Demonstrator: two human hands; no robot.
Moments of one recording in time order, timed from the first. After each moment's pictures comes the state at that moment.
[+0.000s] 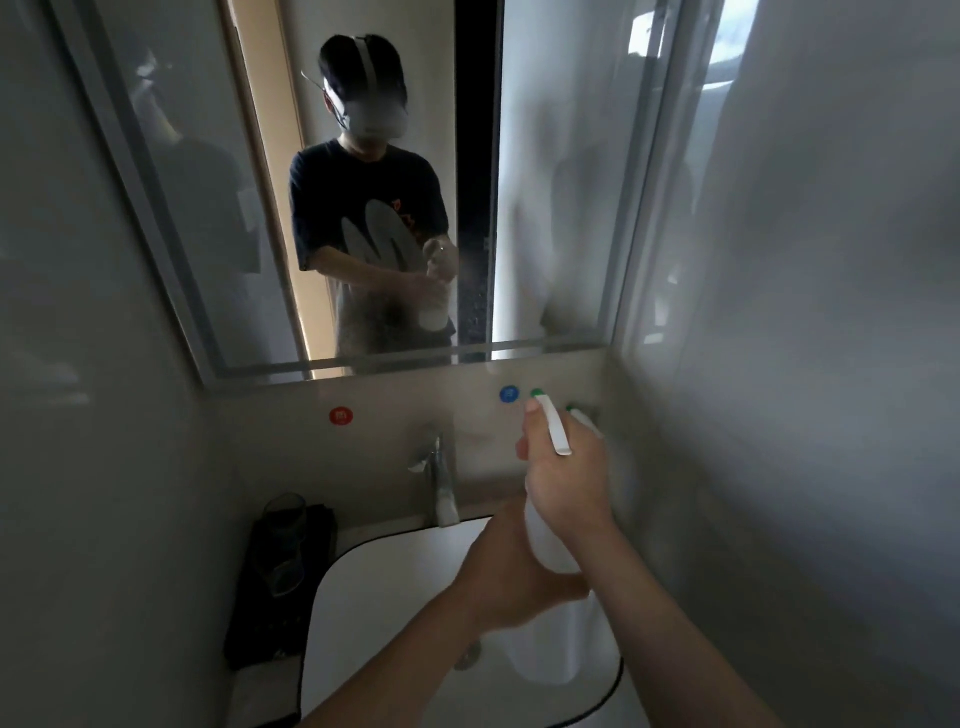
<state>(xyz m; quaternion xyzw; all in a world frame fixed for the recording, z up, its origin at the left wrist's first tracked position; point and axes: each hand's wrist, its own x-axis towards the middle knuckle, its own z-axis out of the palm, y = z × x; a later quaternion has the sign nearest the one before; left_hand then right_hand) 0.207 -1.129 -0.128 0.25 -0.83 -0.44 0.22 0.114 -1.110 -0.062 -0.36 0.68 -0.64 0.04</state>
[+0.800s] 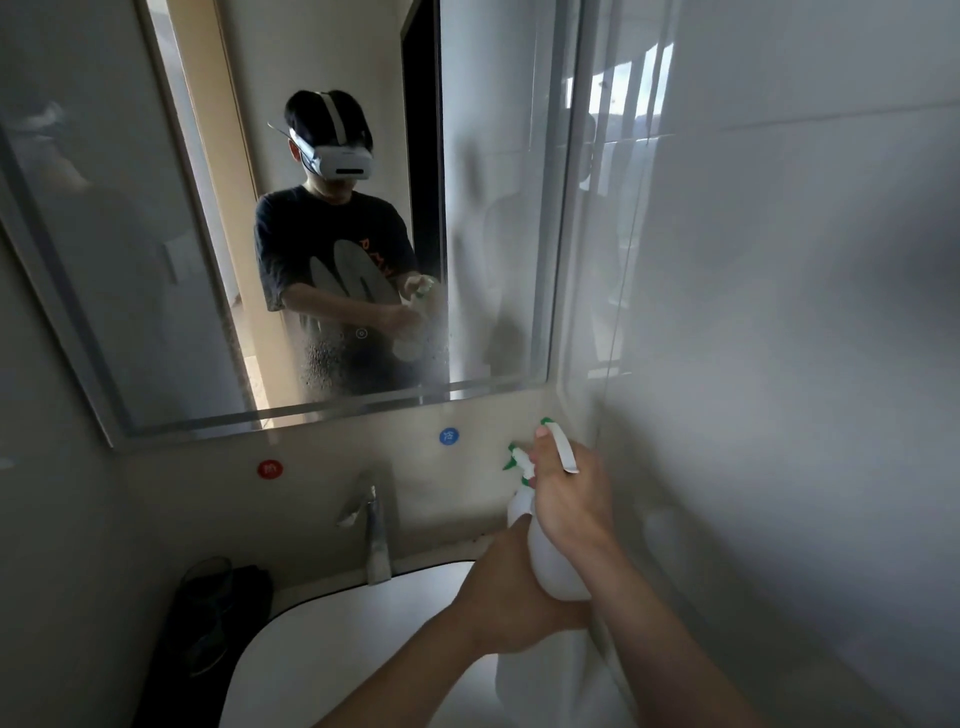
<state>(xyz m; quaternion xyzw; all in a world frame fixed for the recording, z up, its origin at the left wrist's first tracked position) 0.126 -1.103 -0.109 0.23 -0.83 -0.47 0.17 0.020 -1.074 -0.051 -0.30 0.73 -0.62 0.03</state>
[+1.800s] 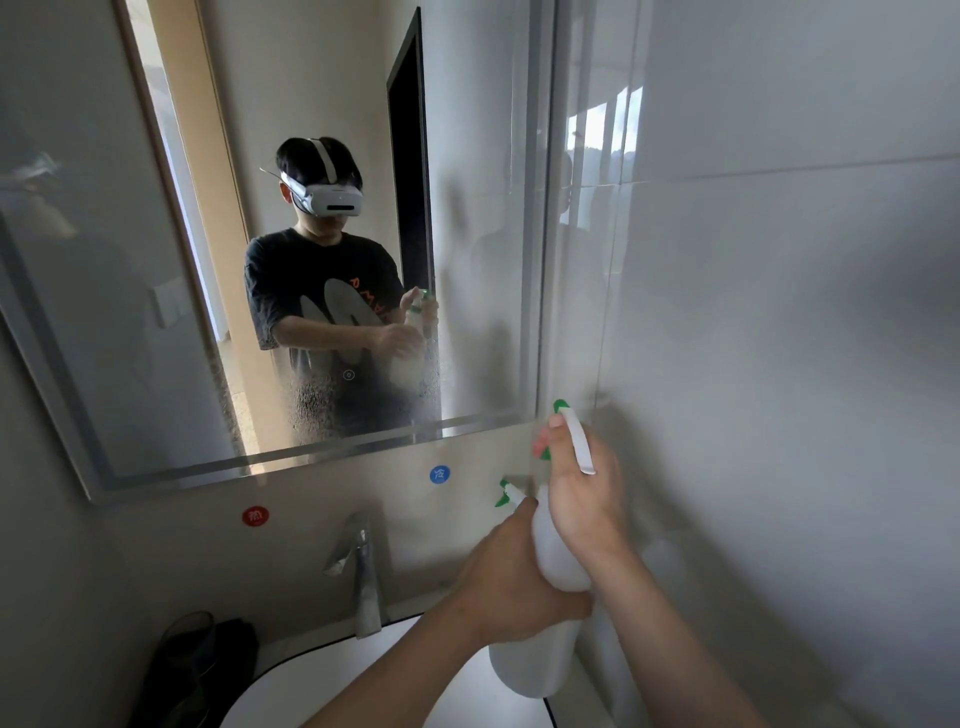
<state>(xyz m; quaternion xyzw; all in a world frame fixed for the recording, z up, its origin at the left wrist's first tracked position) 0.104 -1.112 -0.050 0.23 -0.88 -0.39 0.16 -0.001 -1.068 -0.006 -0.32 0.67 -0.66 -0.04</state>
